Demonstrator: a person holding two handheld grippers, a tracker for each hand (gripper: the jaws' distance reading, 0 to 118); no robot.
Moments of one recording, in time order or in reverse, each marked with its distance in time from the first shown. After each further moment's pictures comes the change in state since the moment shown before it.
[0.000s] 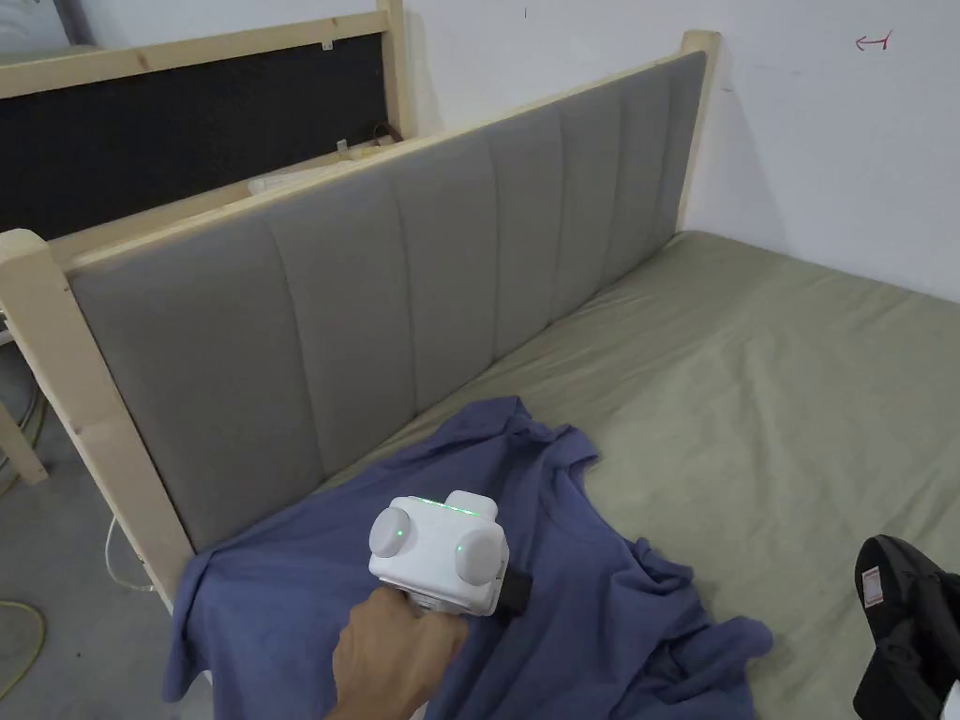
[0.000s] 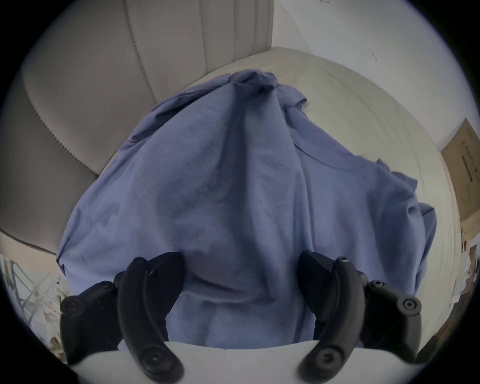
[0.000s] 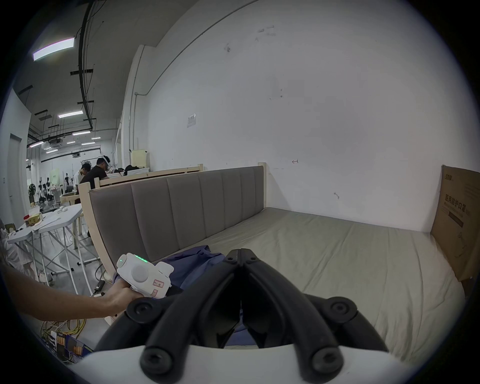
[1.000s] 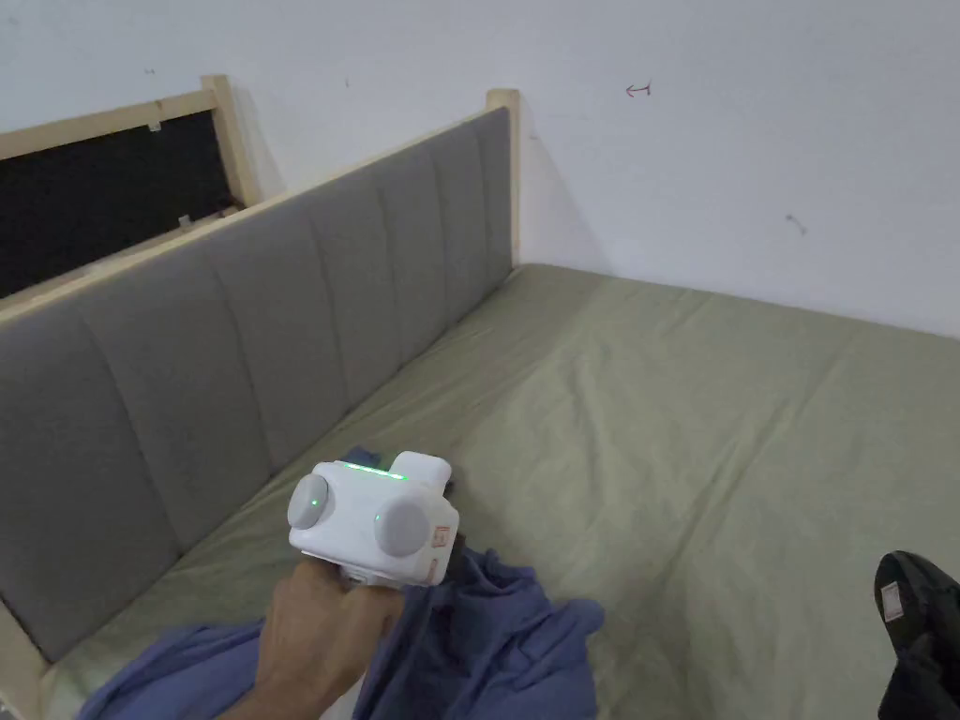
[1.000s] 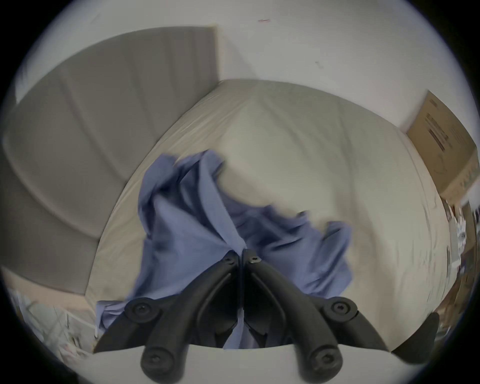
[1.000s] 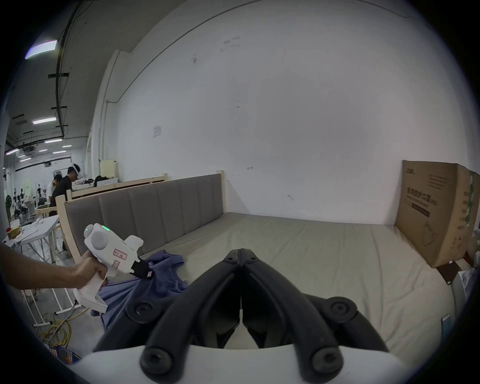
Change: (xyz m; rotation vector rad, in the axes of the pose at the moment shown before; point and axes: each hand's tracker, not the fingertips) left arm 0.107 0.049 0.110 0.175 -0.146 -0.230; right arm 0.090 0.009 0.097 0.046 -0.220 -0.048
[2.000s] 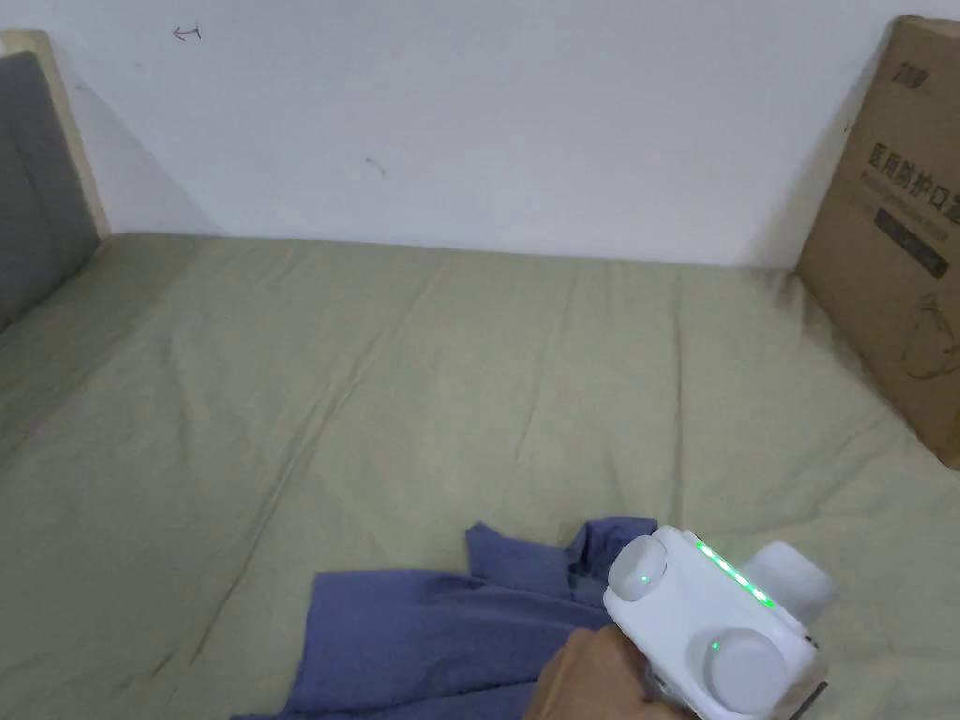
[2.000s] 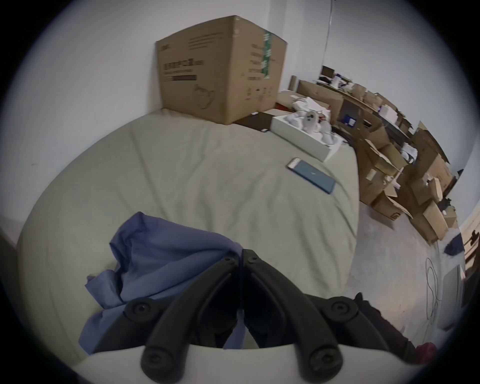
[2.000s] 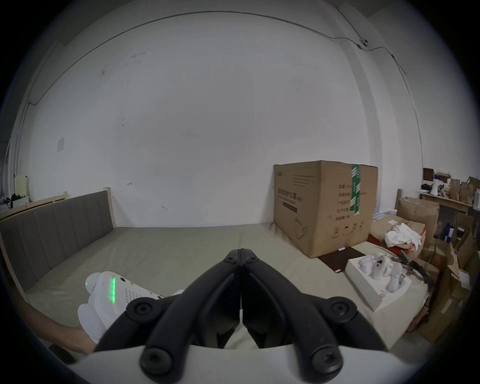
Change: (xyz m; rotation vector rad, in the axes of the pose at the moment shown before) left arm 0.560 -0.069 0.073 0.065 -0.823 -0.815; right arm 0.213 0.009 0.167 0.066 -0.623 -0.048
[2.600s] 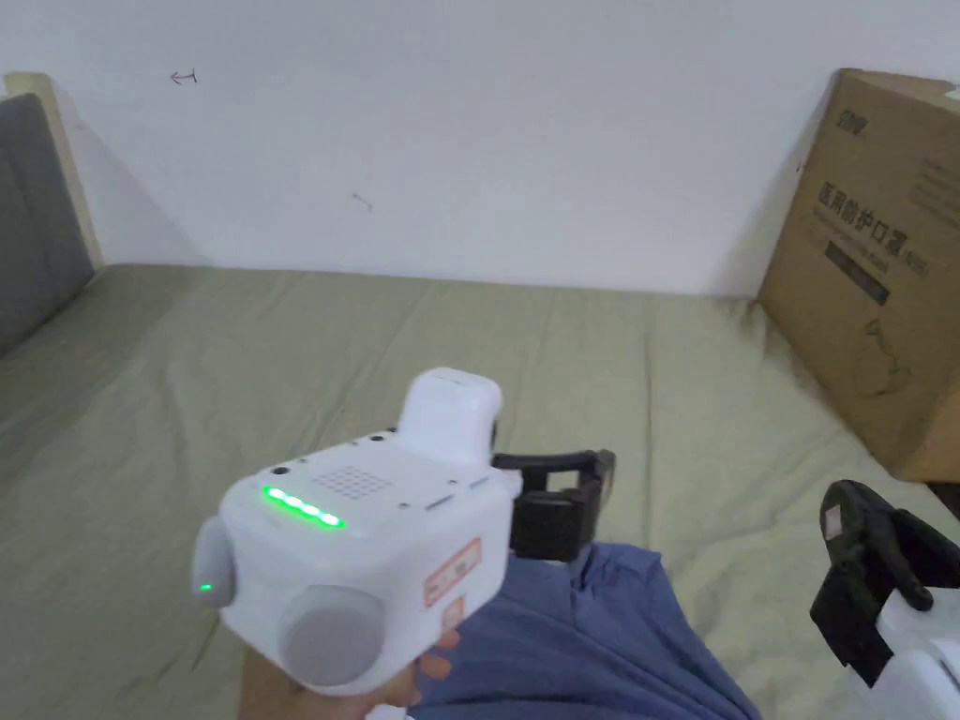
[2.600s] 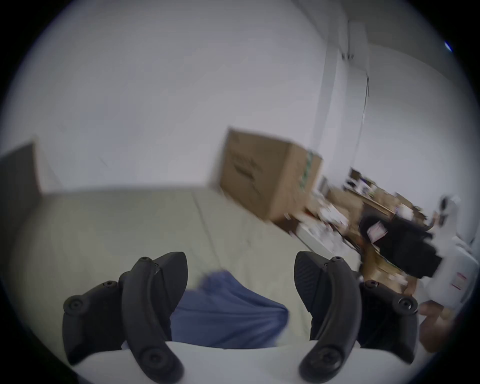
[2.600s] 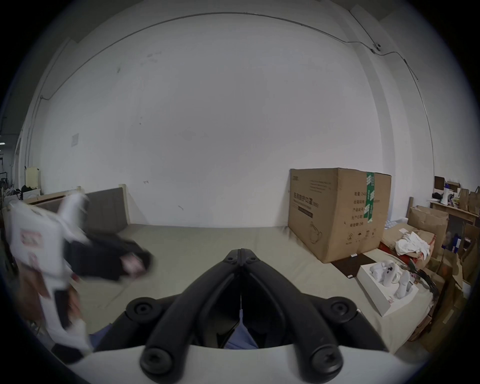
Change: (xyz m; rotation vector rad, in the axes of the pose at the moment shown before) left arm -0.045 -0.075 0.269 0.678 0.354 0.264; right arm -0.029 0.002 0.018 0.032 0.124 0.017
